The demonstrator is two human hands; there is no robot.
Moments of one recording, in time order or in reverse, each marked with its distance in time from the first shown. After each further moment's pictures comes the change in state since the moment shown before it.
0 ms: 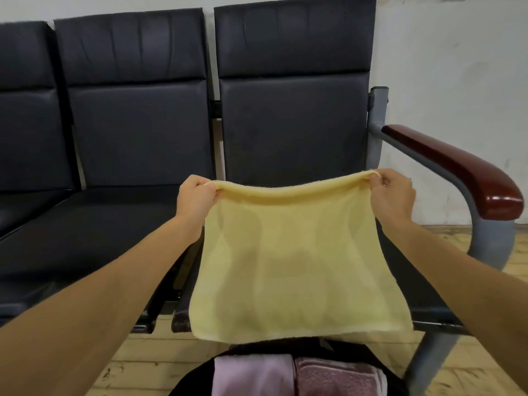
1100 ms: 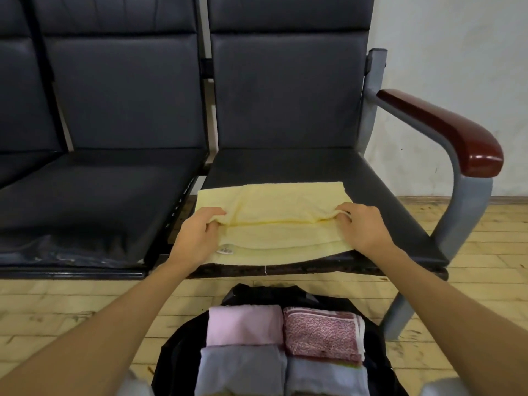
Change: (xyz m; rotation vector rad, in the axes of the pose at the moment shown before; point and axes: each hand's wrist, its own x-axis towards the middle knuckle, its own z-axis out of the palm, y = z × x) left_hand -0.085 -0.109 -0.025 0.548 -0.255 0.297; right_hand -0.093 0.060 -0.019 -0.466 -0.548 -0.181
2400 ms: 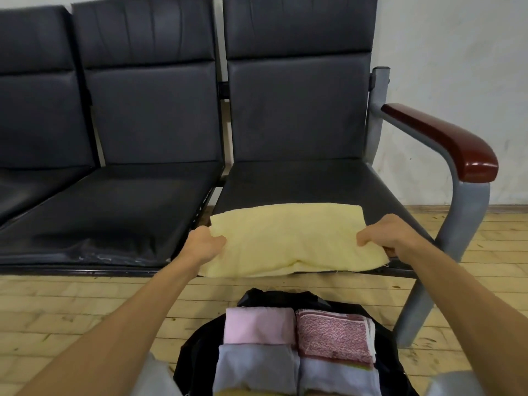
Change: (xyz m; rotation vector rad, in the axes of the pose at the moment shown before) left_hand -0.020 0.021 -0.035 -0.019 -0.122 -0.498; right_hand -0.019 -0.007 -0.043 0.316 -0.248 0.513
